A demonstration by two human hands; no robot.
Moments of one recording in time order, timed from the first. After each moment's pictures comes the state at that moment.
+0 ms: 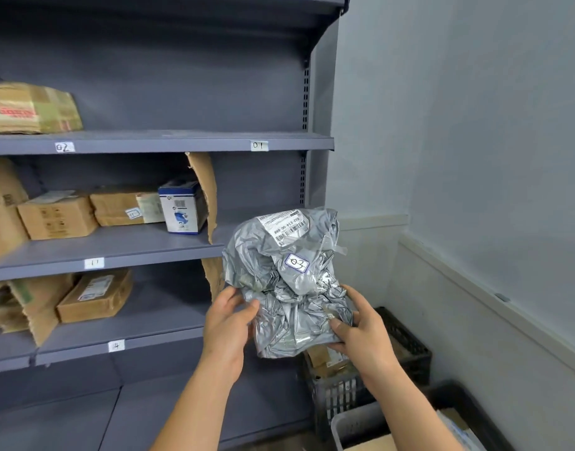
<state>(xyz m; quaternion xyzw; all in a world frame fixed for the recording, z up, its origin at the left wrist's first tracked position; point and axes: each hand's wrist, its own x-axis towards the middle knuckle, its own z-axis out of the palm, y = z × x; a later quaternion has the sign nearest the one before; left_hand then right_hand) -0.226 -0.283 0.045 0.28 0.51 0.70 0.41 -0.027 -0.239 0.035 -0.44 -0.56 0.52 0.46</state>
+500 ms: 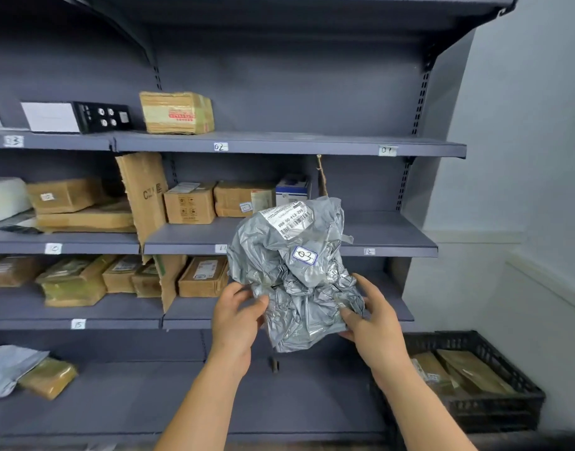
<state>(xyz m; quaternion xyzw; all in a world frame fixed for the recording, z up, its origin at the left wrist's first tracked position) -0.418 -0.388 0.056 0.22 0.55 0.74 0.31 -0.235 -0.300 0.045 -0.37 -0.61 0.53 0.46</state>
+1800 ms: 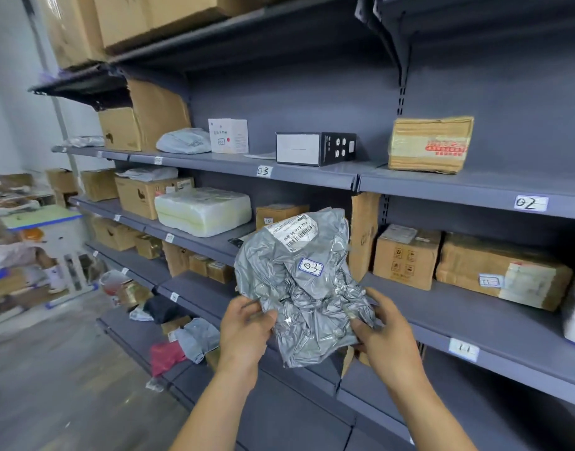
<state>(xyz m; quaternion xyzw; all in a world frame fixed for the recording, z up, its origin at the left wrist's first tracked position) -0.790 -0.481 0.072 0.06 0.60 0.80 0.08 -0.682 -0.305 0.065 -0.18 -0.72 0.59 0.31</state>
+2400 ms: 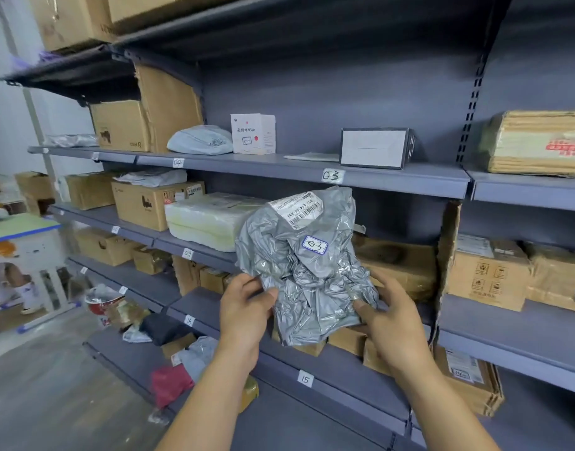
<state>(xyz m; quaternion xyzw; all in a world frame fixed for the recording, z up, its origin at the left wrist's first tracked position) -0.983 -0.568 0.101 0.12 0.58 0.81 0.08 -0.869 -0.399 0.081 -0.18 -0.71 0.58 0.37</state>
